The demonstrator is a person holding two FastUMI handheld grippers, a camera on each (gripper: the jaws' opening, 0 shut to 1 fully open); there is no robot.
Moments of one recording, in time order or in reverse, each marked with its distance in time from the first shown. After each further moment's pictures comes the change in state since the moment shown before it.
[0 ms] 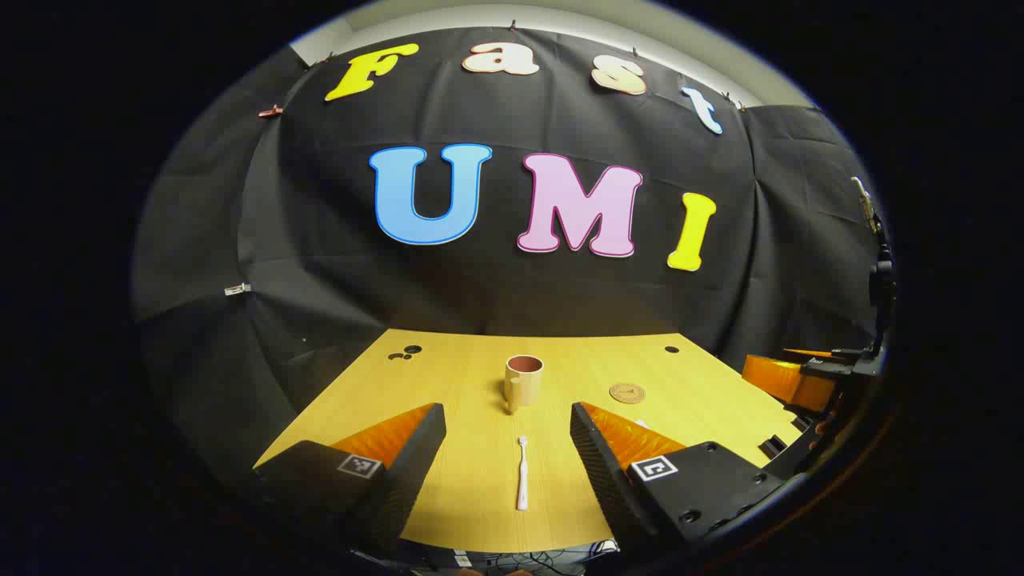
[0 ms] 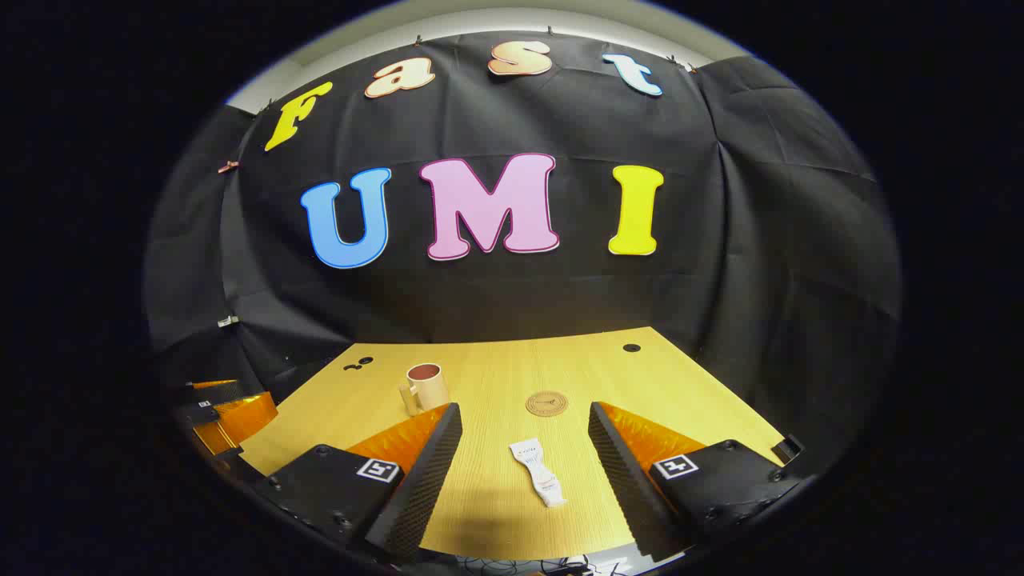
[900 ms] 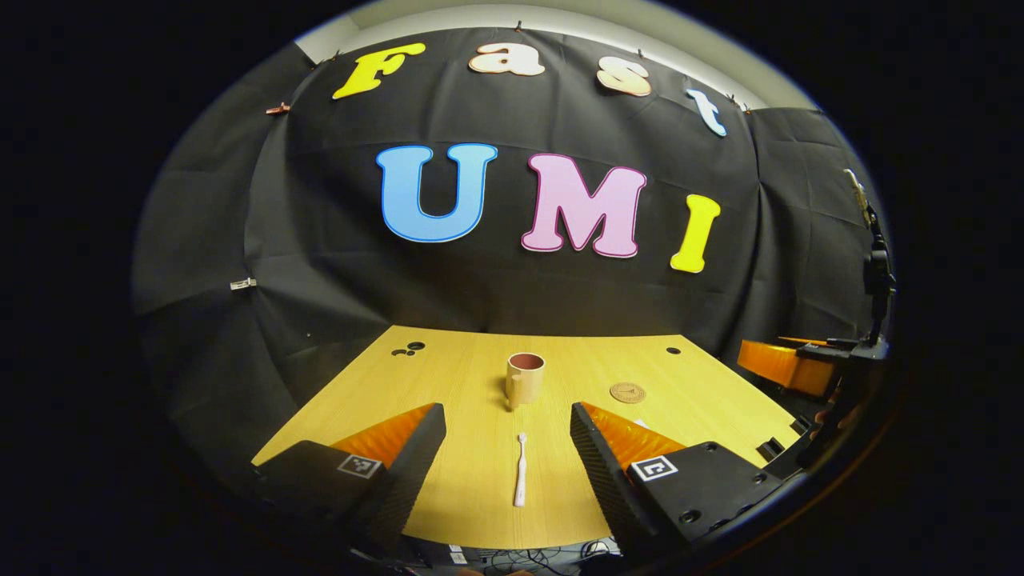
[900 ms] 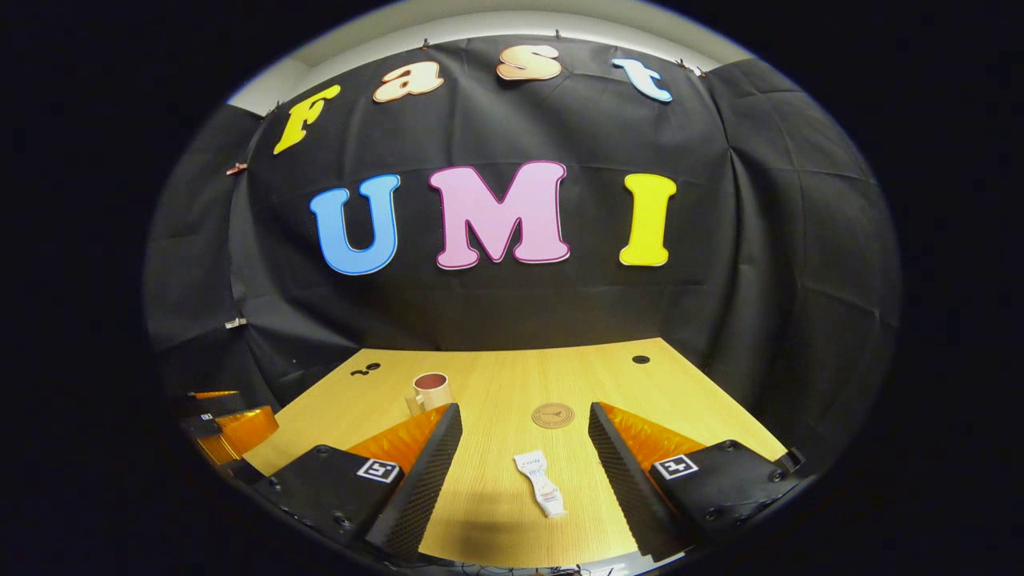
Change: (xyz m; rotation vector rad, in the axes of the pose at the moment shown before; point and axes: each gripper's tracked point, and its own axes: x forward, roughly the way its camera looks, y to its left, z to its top) left arm -0.003 -0.008 -0.006 -0.012 0.009 0.010; right arm 0.011 -0.001 0.004 -0.012 -0.007 0.043
